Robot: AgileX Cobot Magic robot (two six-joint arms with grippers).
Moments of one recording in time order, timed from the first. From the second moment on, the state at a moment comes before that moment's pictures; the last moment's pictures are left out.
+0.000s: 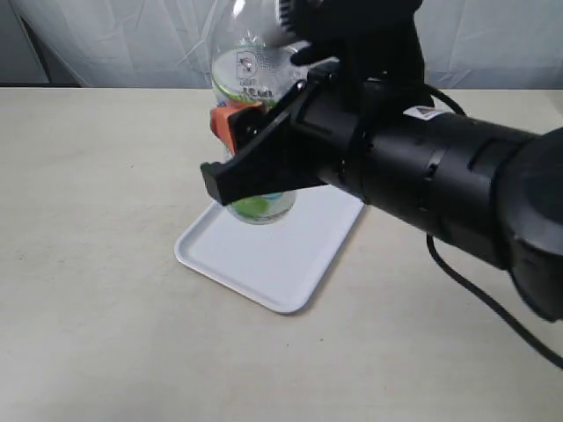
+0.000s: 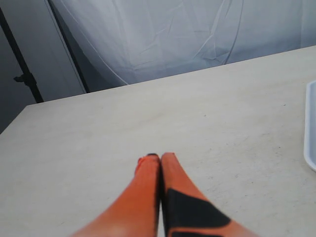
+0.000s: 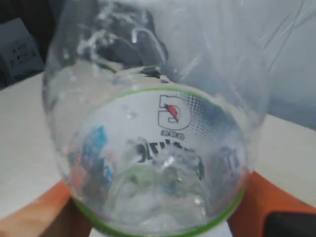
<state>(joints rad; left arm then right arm) -0.04 0.00 0.00 0.05 0.25 0.12 1.17 1.29 -0.78 1.32 -0.40 -1.20</state>
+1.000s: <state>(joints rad) -0.04 0.00 0.00 0.05 0.25 0.12 1.12 1.37 -0.71 1.46 -0.38 -1.29</state>
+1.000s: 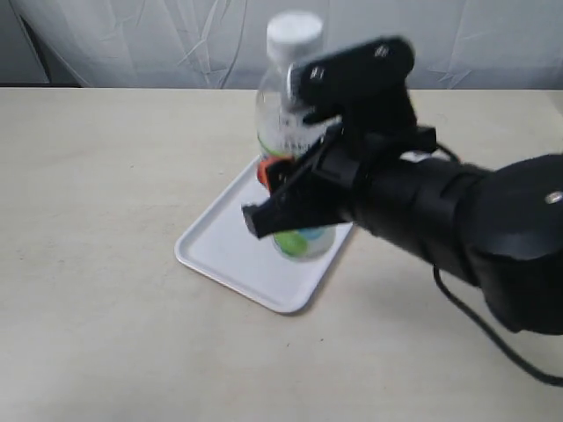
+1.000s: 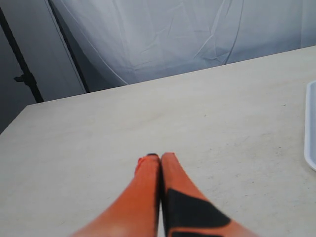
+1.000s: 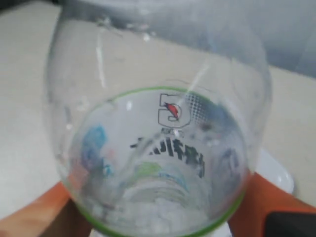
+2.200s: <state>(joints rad) -0.04 0.00 0.00 0.05 0.25 0.12 0.75 1.59 -0.85 -0.07 -0.10 0.19</state>
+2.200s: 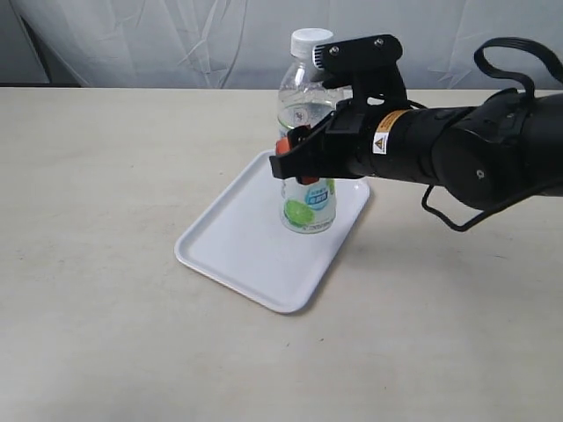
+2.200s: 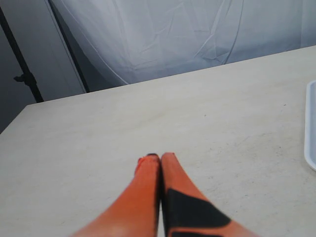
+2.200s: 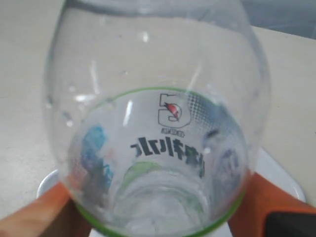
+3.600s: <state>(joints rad) -0.04 0.00 0.00 0.05 0.25 0.12 0.70 1.67 -0.91 1.71 0.30 -1.83</state>
